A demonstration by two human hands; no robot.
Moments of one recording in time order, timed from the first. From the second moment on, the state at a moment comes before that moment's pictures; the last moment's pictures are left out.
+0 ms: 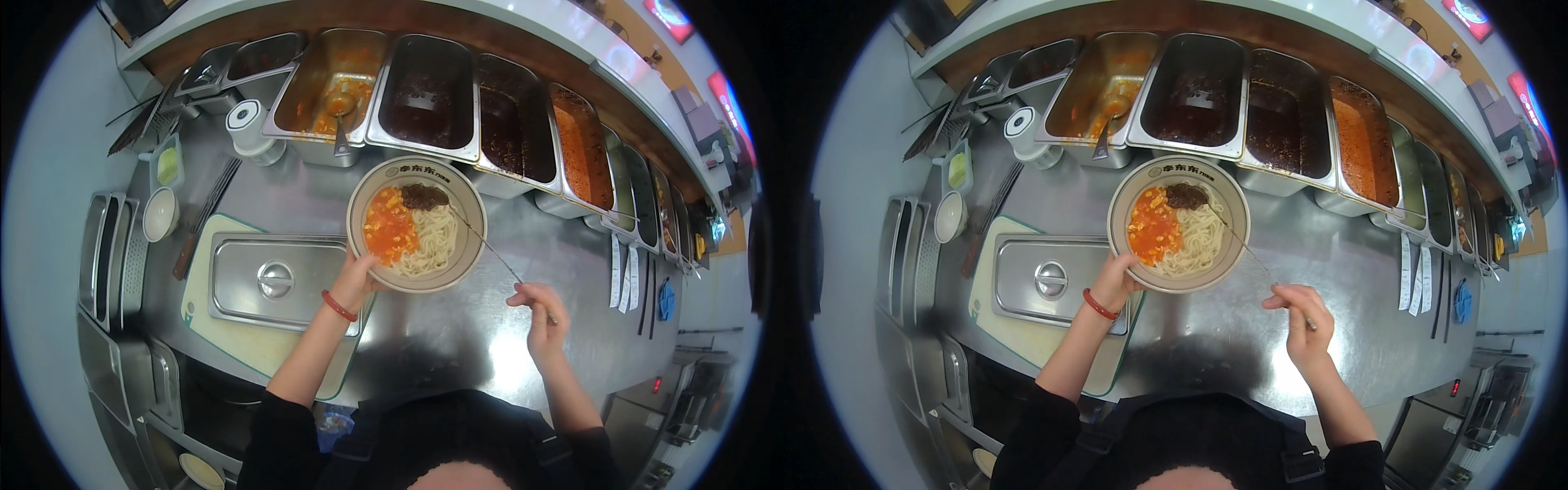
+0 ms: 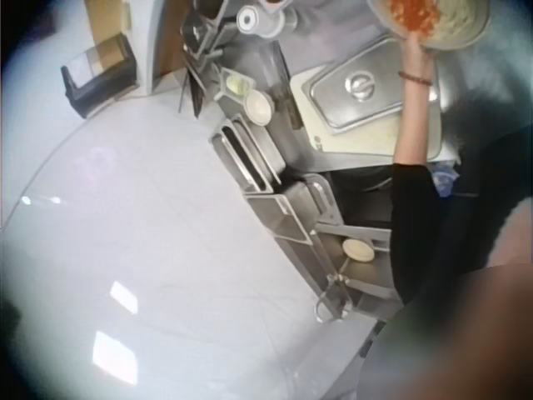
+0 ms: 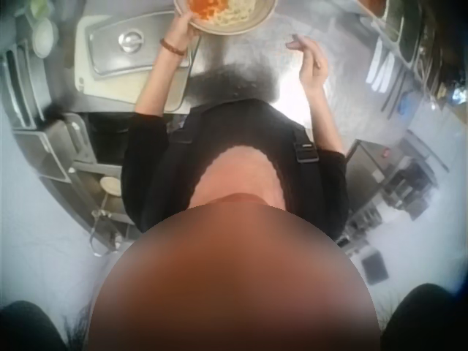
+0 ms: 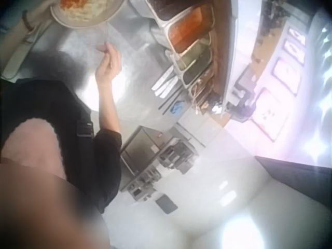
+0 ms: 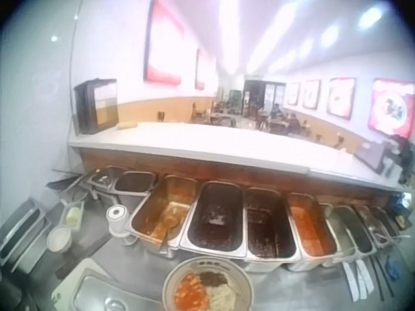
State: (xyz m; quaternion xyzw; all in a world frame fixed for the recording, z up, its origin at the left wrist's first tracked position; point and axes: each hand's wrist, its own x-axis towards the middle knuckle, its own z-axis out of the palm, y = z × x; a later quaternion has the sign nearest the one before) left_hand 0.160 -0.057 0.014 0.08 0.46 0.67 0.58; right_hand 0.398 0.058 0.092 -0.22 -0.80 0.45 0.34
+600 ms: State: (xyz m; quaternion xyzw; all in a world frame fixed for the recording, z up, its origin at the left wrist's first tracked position) left_hand 0.287 -0.006 0.018 -0.05 0.26 0.71 0.65; right_hand 0.367 0.226 0.113 -0.32 -0.79 0.39 0.35
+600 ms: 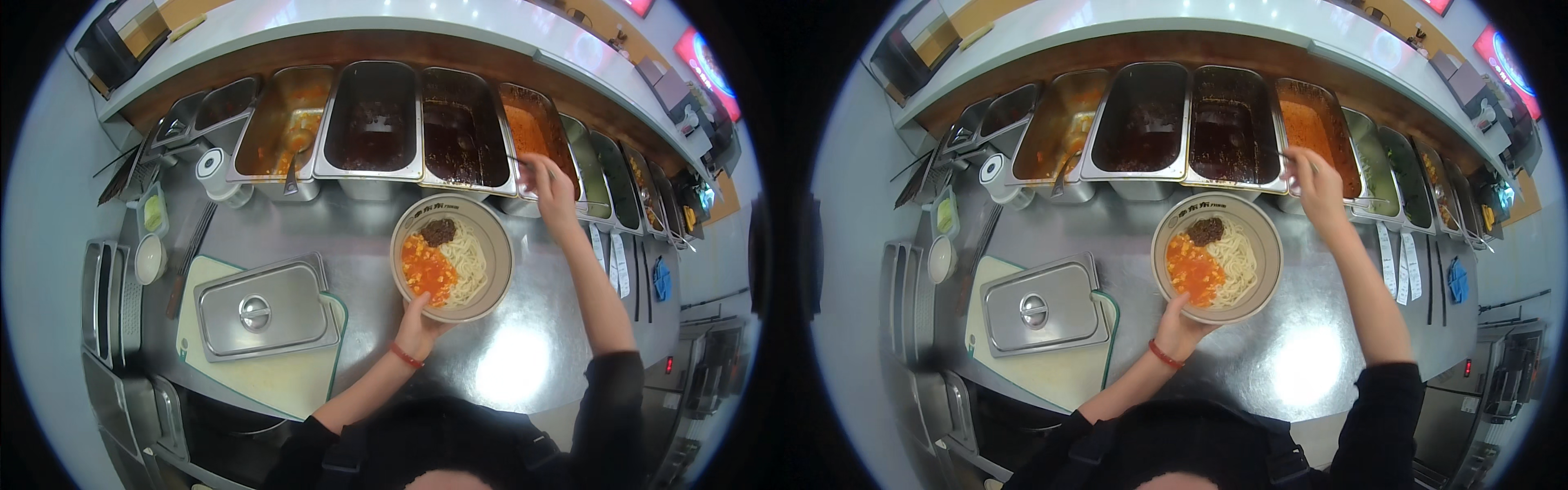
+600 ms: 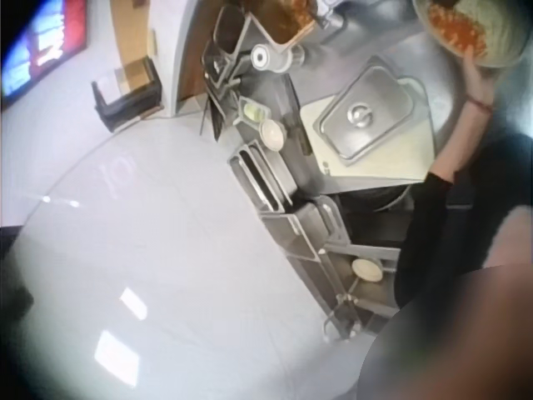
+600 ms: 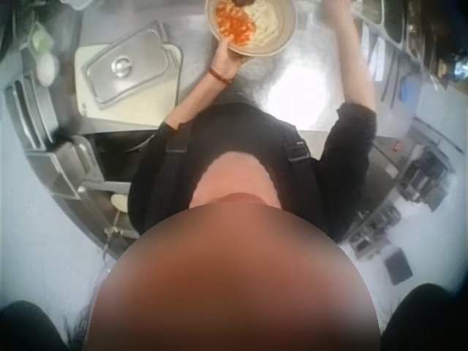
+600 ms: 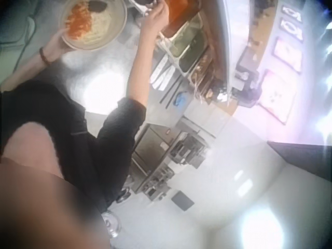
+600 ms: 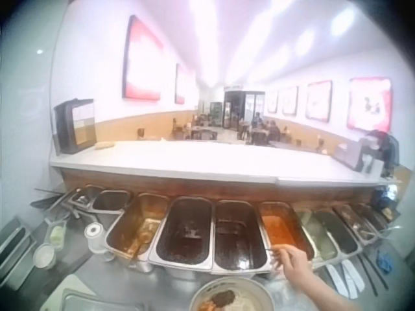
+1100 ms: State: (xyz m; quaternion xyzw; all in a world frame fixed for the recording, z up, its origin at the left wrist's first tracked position) left_hand 0.310 0.009 0.022 -0.06 0.33 0.73 0.60; right_hand 0.335 0.259 0.118 -0.14 -0.96 0.20 0.16
